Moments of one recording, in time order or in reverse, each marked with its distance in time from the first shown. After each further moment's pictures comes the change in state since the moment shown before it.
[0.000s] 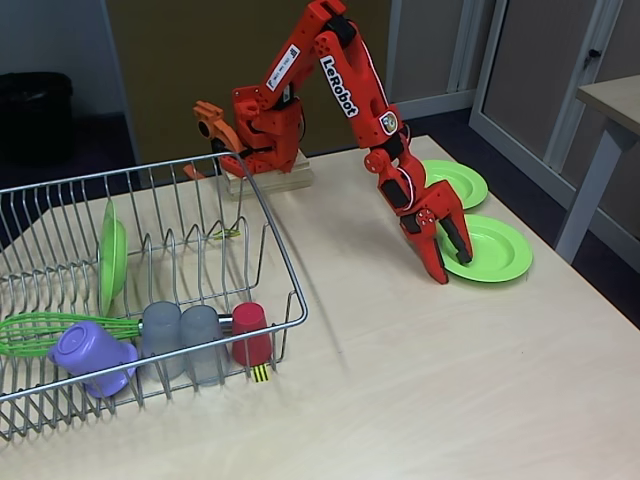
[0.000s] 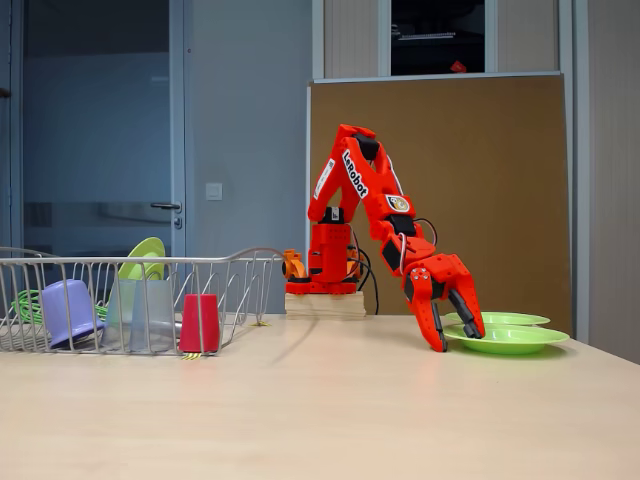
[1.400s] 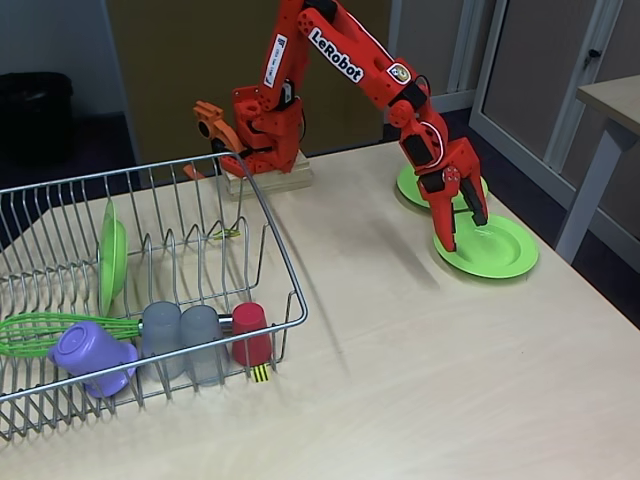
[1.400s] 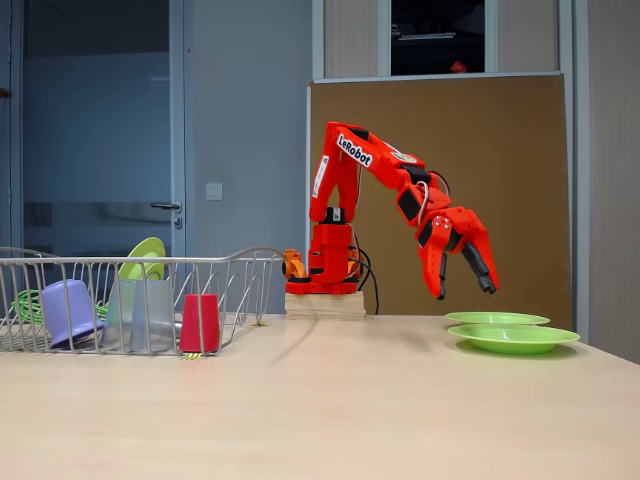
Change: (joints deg) arm 0.3 19.6 -10.2 28.6 -7.7
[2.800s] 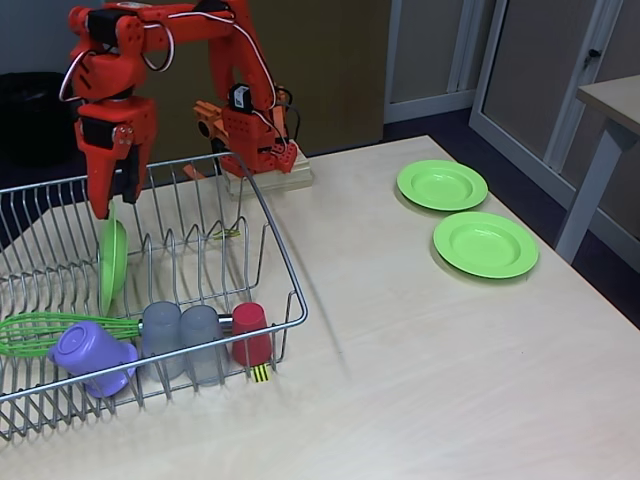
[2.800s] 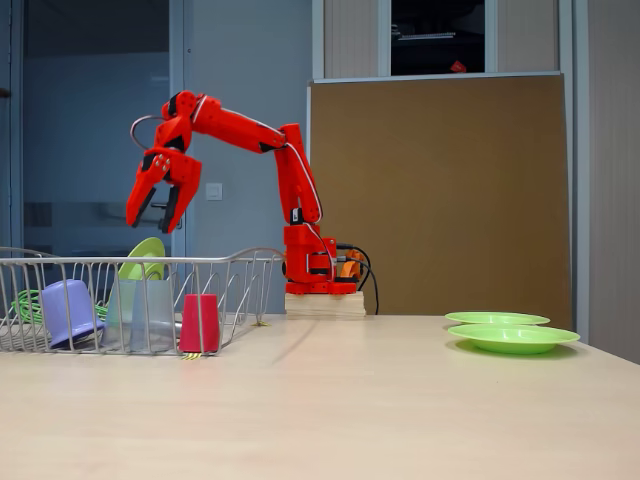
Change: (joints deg) arm 86.1 5.4 -44.1 77.9 -111.7
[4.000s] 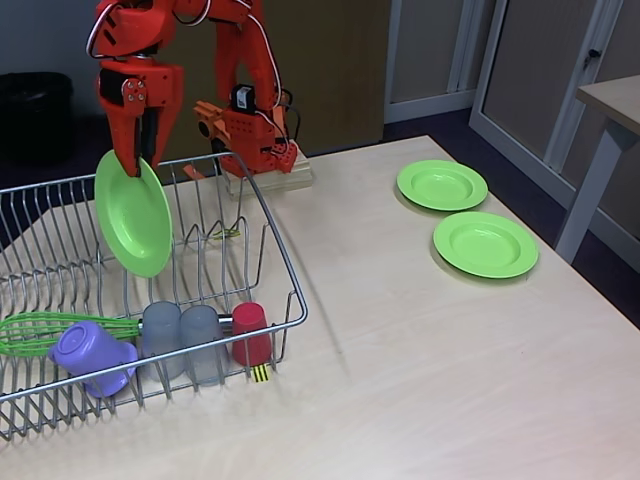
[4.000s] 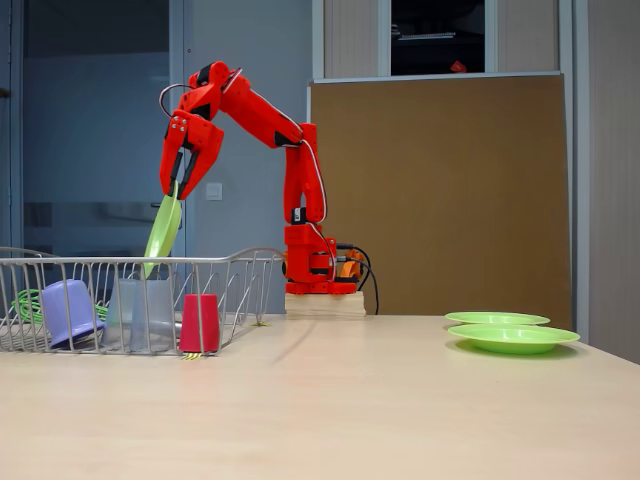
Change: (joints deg) arm -2.5 7.2 -1.2 2.8 22.8
